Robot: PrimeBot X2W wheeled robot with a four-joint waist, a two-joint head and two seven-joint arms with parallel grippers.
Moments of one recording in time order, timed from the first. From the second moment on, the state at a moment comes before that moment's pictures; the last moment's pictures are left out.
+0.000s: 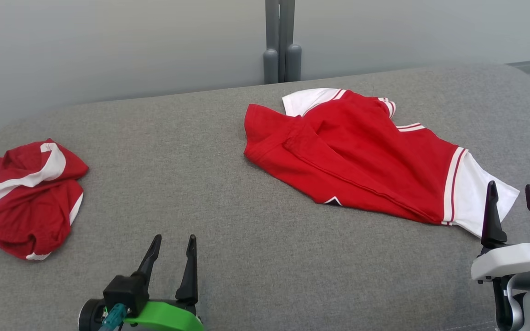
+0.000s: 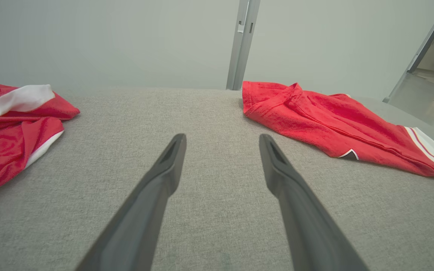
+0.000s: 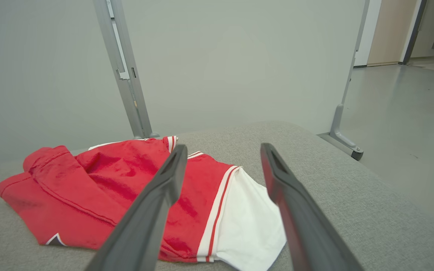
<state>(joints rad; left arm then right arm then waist) 0.02 0.05 -0.21 0.26 -0.27 -0.04 -0.26 -0.13 -0.05 -0.30 0.26 0.07 0.13 -0.26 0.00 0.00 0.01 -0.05</state>
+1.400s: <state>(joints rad) -0.74 0.07 -0.30 0.81 -0.26 -0.12 -0.26 -0.26 -0.05 -0.16 0.25 0.18 0.13 -0.26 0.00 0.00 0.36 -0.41</state>
